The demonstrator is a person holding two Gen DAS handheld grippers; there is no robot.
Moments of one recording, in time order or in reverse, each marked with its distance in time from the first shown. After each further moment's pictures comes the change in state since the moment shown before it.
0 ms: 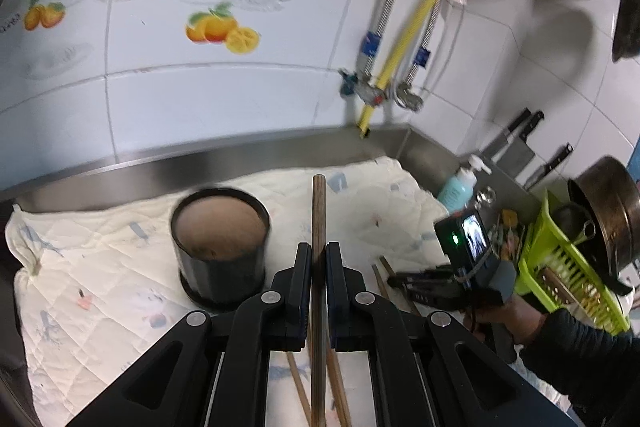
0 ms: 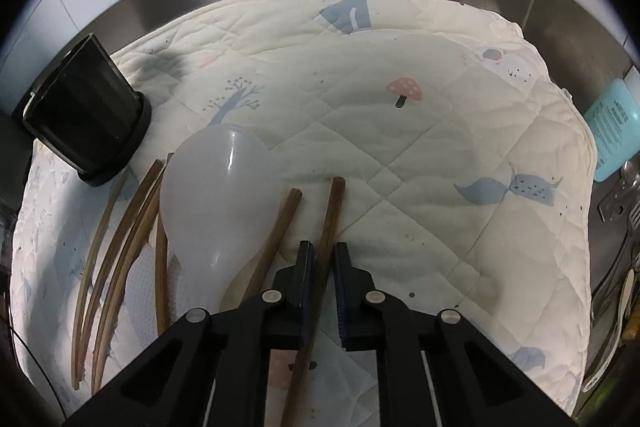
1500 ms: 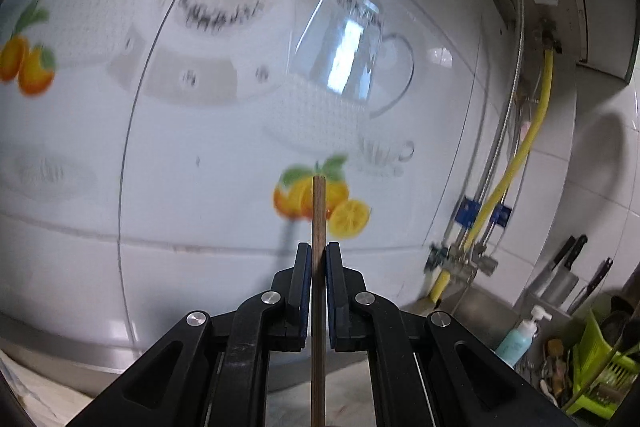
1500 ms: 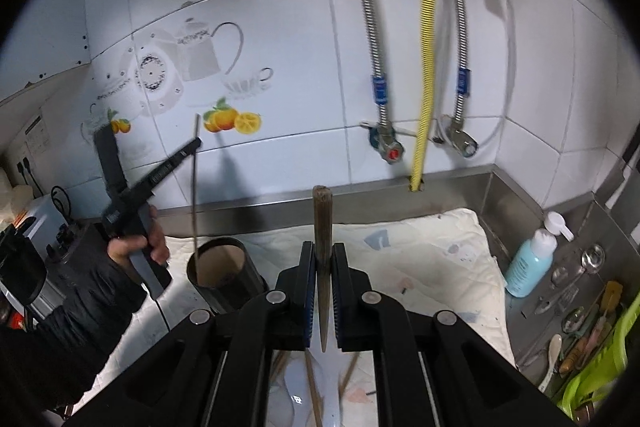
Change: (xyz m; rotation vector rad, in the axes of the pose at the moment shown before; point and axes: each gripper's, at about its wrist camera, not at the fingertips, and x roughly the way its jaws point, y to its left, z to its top) left arm 0.094 0.124 0.121 -0.065 -0.465 0.024; right arm -0.217 0.057 0.019 0.017 -0.576 0.060
